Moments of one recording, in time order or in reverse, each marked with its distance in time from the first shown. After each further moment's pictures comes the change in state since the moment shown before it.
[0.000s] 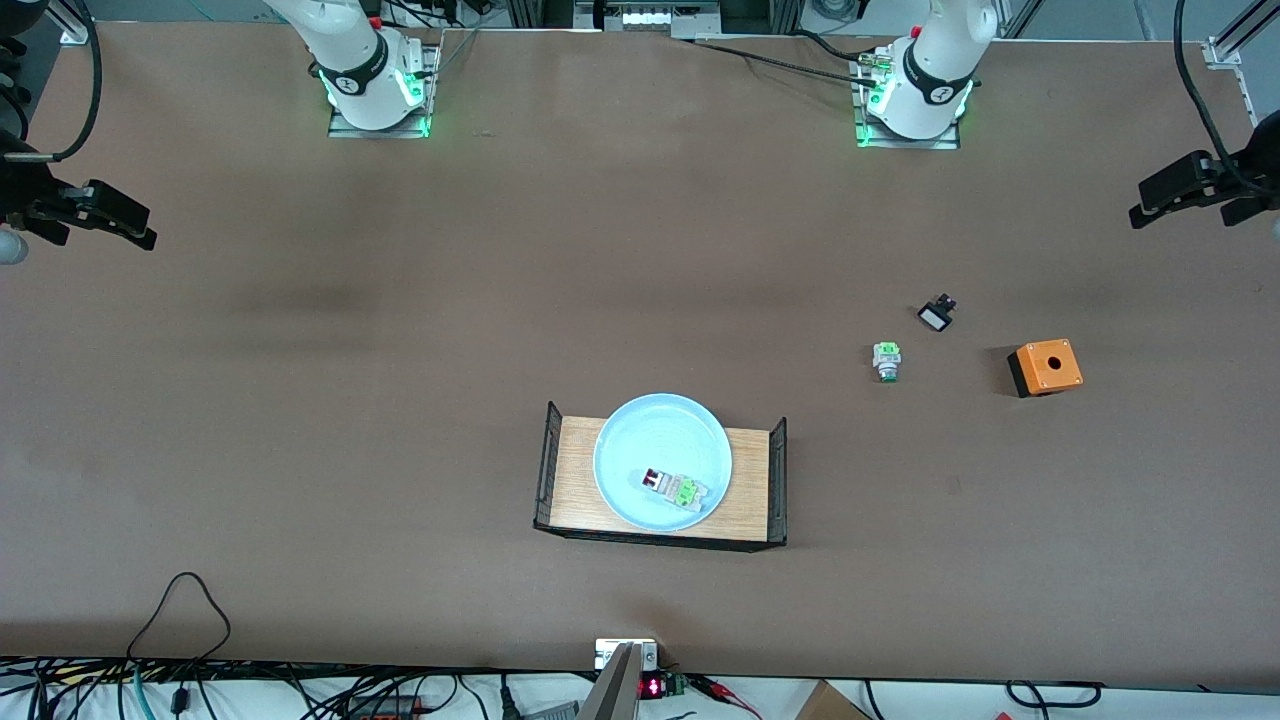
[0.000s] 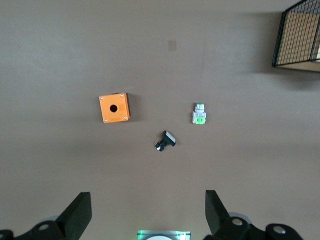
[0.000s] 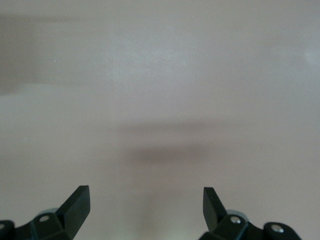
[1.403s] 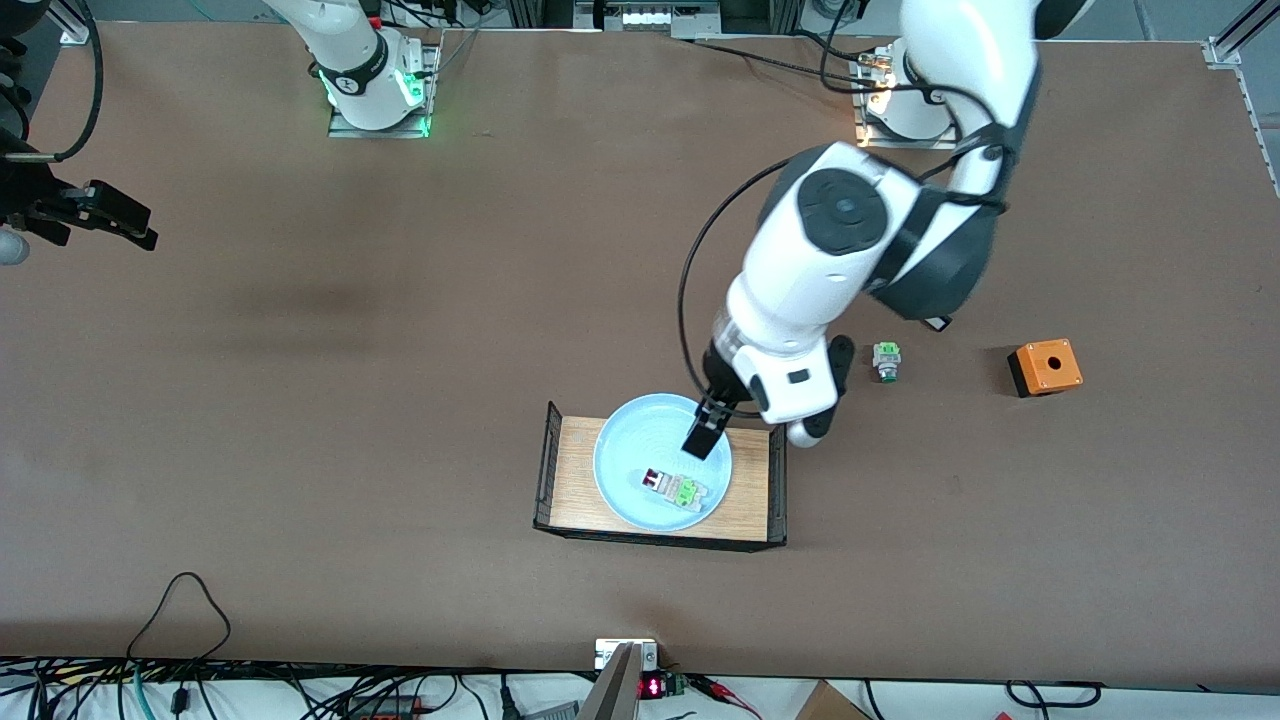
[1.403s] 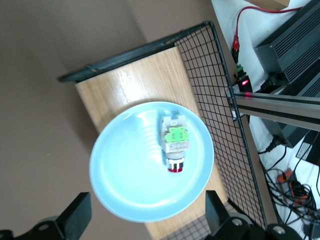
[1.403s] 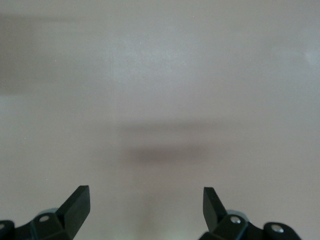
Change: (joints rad) left arm -0.658 0.742 0.055 0.538 -0.024 0.613 -1.690; right arm 0.000 0.000 0.001 -0.001 0.000 0.001 0.000
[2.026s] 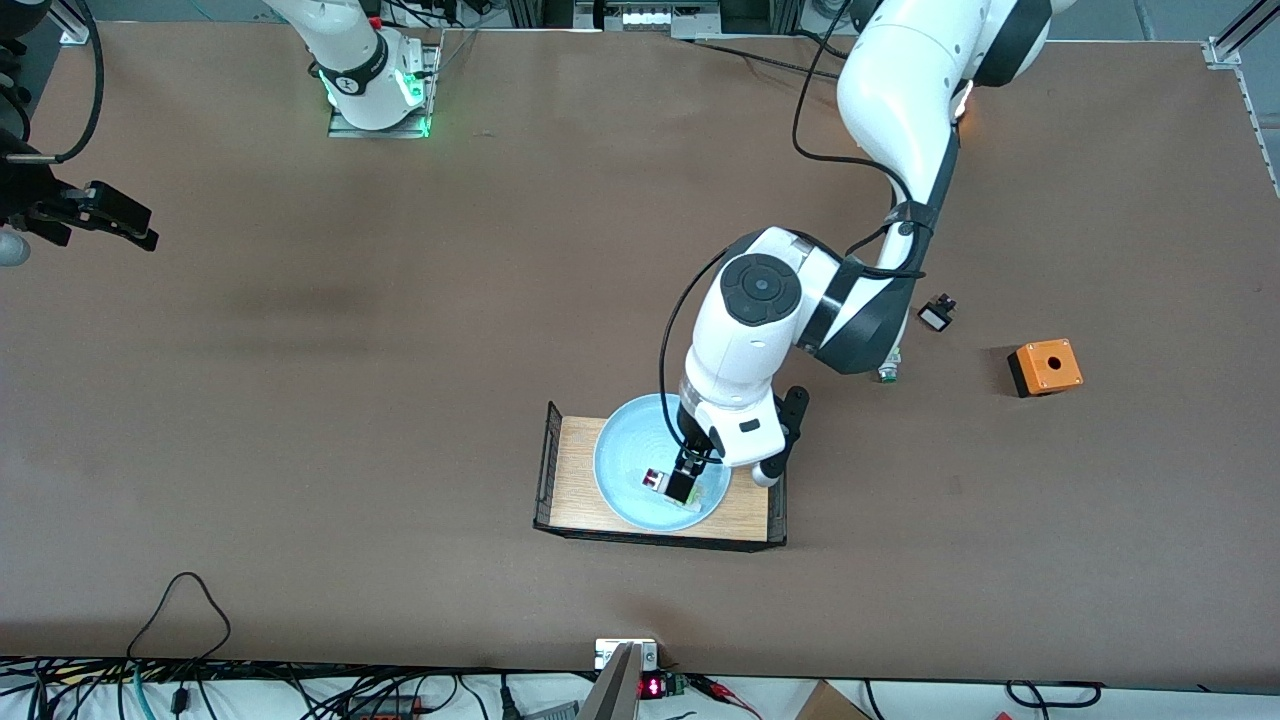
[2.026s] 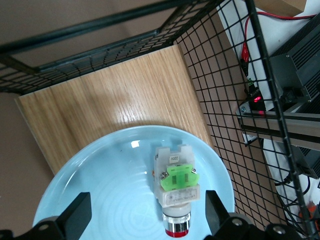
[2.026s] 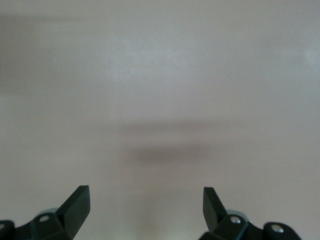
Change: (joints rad) left arm -0.075 0.186 0.122 0.080 0.000 0.108 -0.014; right arm 0.000 0.001 0.000 -0.001 0.000 0.003 0.004
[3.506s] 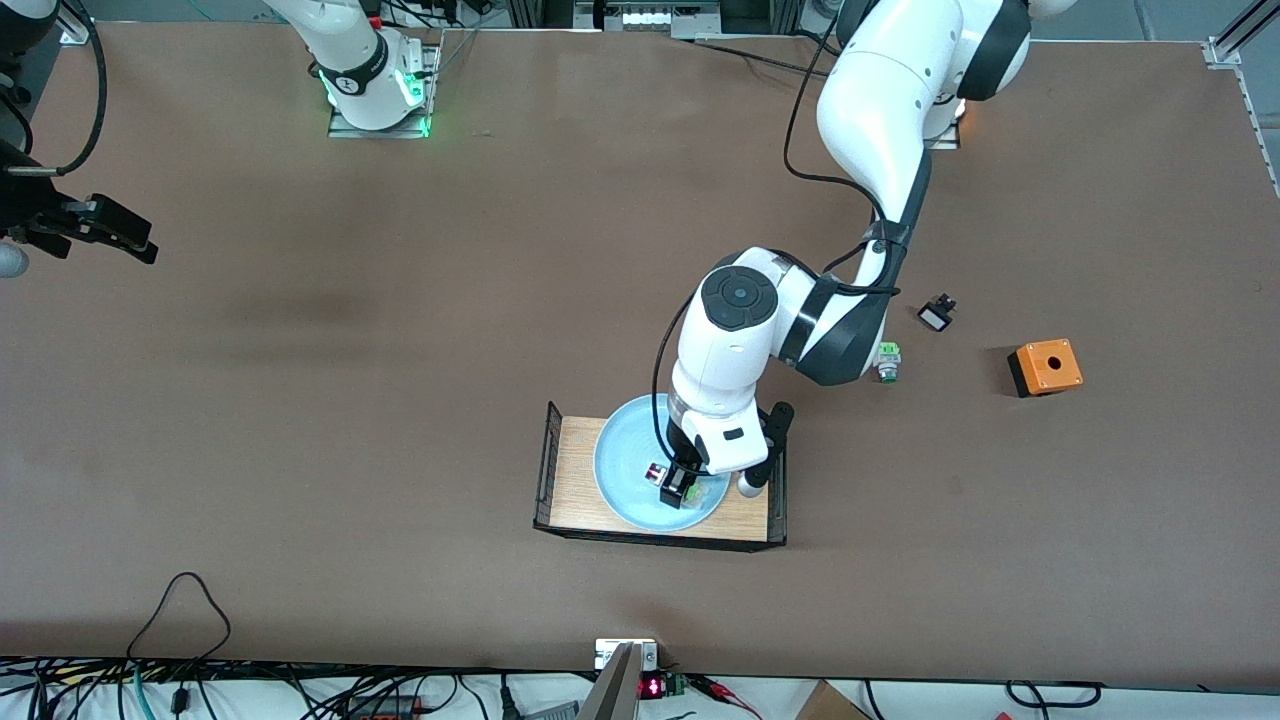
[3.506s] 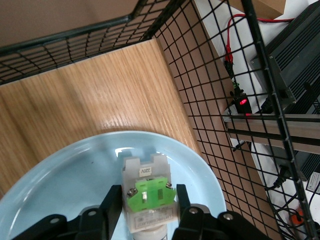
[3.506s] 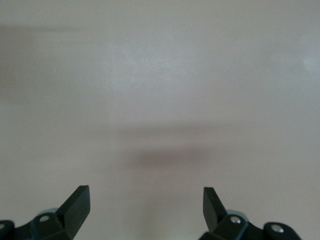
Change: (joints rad) left arm -0.028 0.066 0.051 0.033 0.000 0.092 -0.001; right arm -0.001 0.014 -0.001 0.000 0.000 0.039 0.004
